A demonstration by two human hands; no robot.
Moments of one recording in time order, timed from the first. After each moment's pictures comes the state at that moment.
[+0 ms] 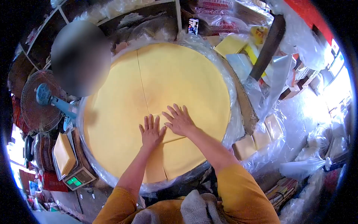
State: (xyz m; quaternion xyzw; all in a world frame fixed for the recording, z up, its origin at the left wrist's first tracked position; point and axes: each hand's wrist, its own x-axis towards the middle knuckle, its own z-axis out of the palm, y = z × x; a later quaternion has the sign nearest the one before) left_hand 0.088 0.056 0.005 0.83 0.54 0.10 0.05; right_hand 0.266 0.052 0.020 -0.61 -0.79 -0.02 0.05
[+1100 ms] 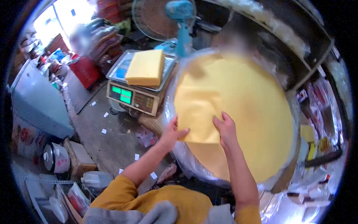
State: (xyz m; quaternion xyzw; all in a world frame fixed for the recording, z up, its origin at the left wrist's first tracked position) left_hand -0.147 -0.100 0.088 0.28 0.41 0.67 0.56; right_hand 0.036 0.002 0.138 -0.38 -0.50 0.68 0.38
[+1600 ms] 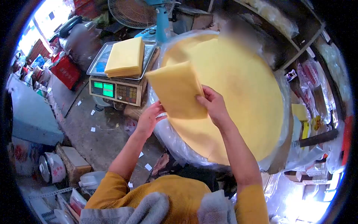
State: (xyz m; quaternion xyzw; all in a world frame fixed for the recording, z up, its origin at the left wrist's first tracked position) left_hand -0.187 -0.103 0.092 0.27 0.37 0.63 0.63; right_hand 0.021 0.003 0.175 -0.36 -0.59 0.63 0.35
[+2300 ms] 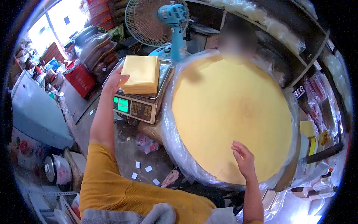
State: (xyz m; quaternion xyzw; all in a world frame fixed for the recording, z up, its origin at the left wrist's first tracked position) left_hand -0.452 -0.003 0.163 0.33 0.55 0.66 0.40; right_hand 0.150 -0.055 0.130 -0.46 -0.69 0.46 0.32
